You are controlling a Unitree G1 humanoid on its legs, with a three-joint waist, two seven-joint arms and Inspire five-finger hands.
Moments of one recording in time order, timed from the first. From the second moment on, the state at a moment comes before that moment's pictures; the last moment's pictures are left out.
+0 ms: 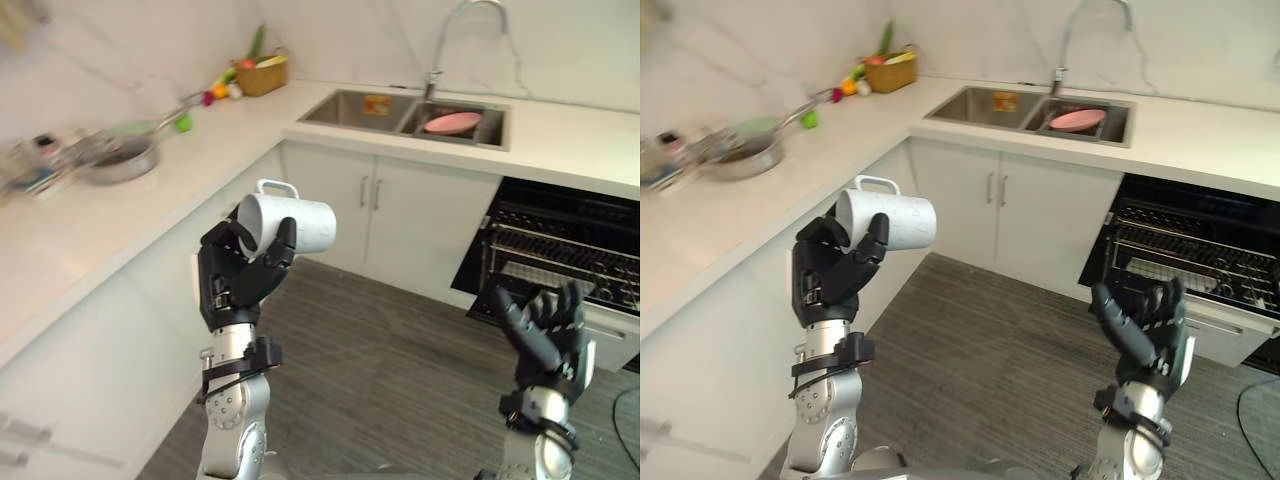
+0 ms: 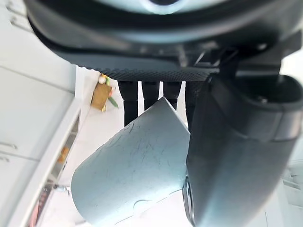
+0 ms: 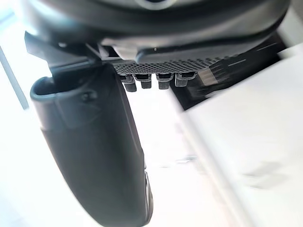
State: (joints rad) left arm 0.21 -0.02 -0.21 -0.30 -0.27 -0.44 0.27; right arm 0.25 -0.03 -0.33 -0.12 0.55 -0.41 0.04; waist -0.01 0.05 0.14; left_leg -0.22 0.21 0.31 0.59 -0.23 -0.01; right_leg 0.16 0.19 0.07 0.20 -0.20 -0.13
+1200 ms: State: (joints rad) left arm 0.22 0.05 -0.33 -0.23 -0.16 -0.37 0.24; right arm 0.13 -0.08 -0.07 -0.24 0.29 -0.40 -0.14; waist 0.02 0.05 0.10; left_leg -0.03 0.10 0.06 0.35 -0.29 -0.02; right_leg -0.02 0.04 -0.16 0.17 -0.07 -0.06
